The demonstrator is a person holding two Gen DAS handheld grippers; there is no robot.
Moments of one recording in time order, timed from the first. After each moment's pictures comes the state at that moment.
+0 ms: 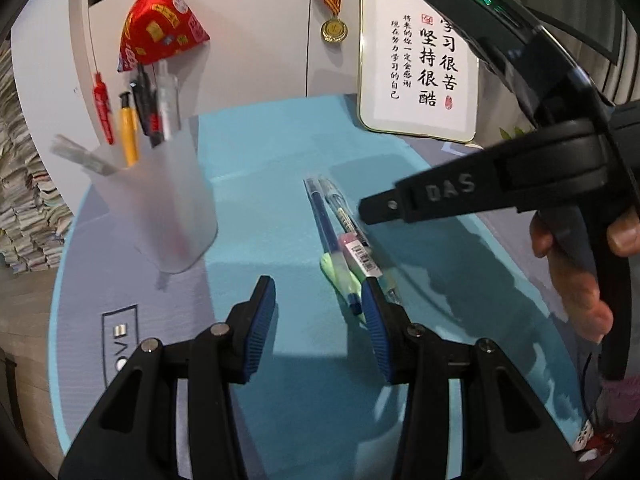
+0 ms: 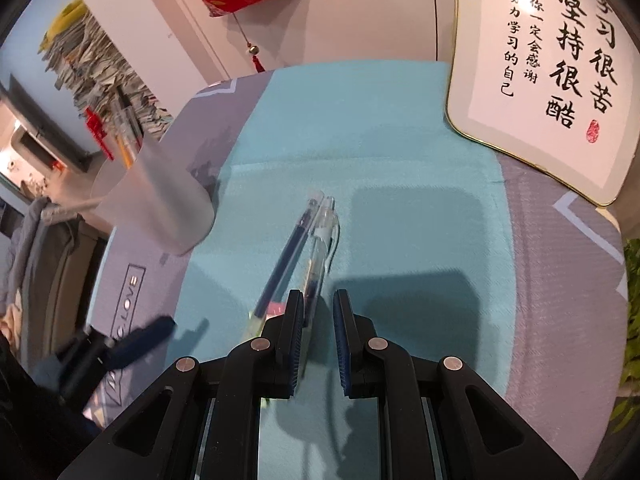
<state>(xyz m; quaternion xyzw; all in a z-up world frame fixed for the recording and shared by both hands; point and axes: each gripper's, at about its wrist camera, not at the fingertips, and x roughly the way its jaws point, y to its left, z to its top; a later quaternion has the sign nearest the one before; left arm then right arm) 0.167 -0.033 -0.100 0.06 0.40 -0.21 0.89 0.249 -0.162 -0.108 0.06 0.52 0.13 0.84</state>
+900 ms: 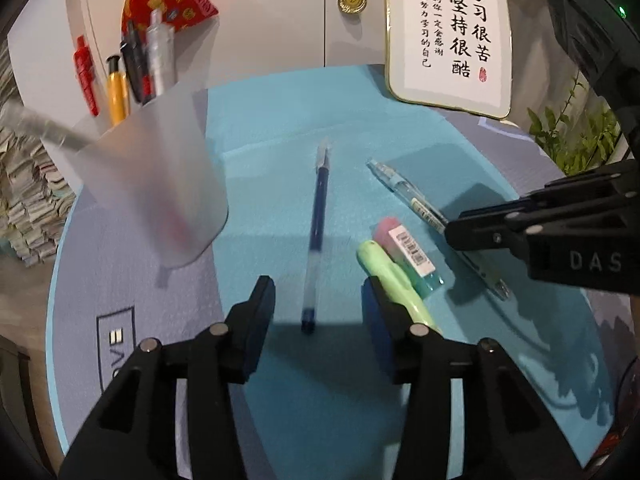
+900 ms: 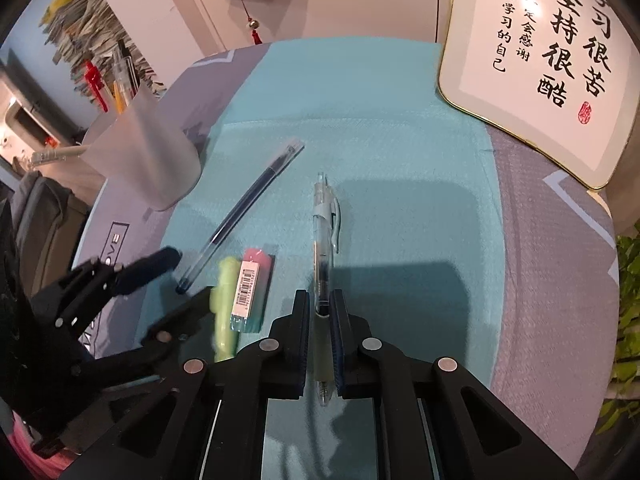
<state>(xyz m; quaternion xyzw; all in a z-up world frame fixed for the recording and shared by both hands) 0.192 -0.039 -0.124 0.08 0.43 -0.18 0.88 0.221 -0.169 -0.121 0.02 0.54 0.13 0.83</state>
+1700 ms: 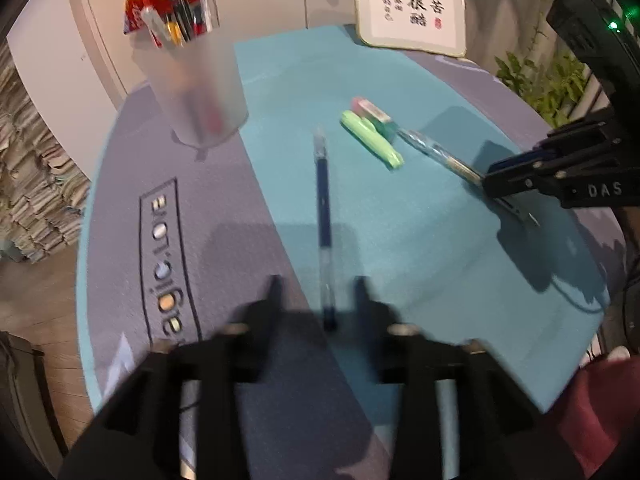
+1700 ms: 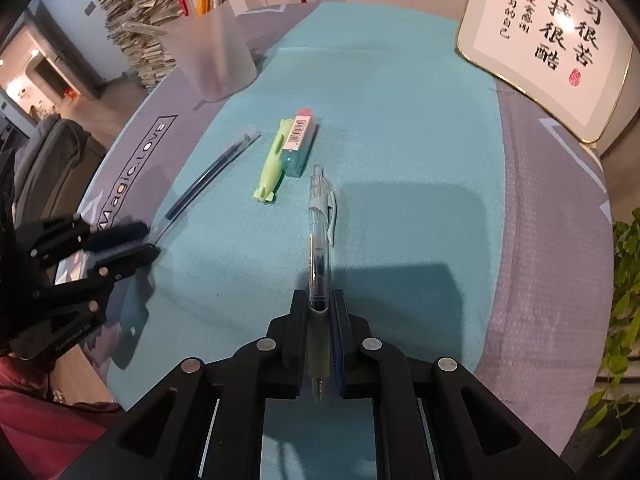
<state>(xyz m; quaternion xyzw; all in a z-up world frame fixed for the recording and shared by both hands) 0.106 0.005 -0.121 0.12 0.47 -0.19 0.85 0.137 -0.171 -0.120 -0.03 0.56 0.17 0.81</state>
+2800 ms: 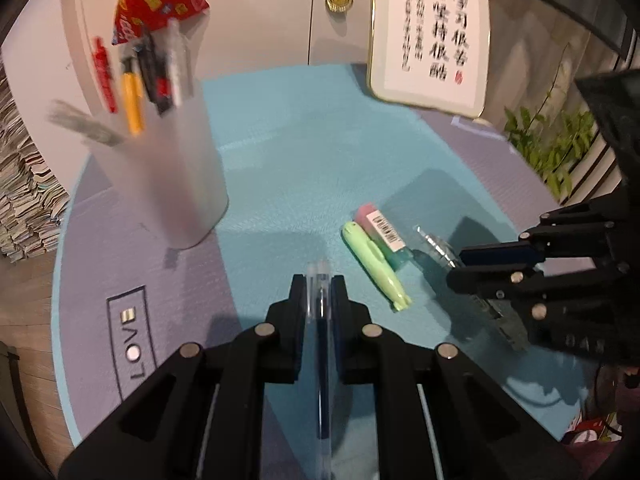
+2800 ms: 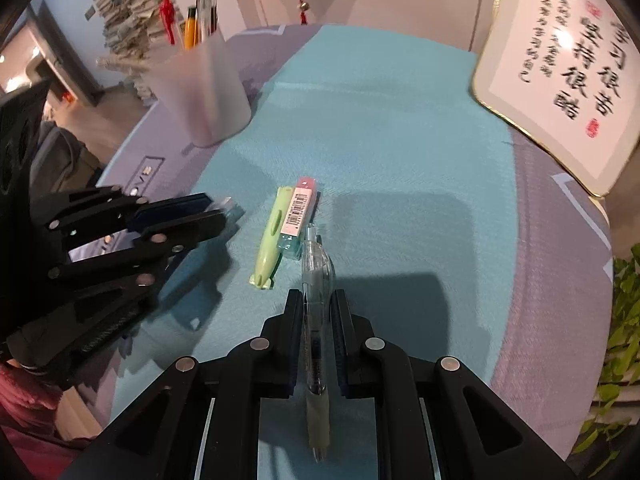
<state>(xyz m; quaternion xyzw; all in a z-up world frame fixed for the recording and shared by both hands) 0.173 -0.014 -0.099 0.07 0.44 -0.21 0.87 0.166 -0.160 -0.107 -0.04 0.53 0.17 0.83</state>
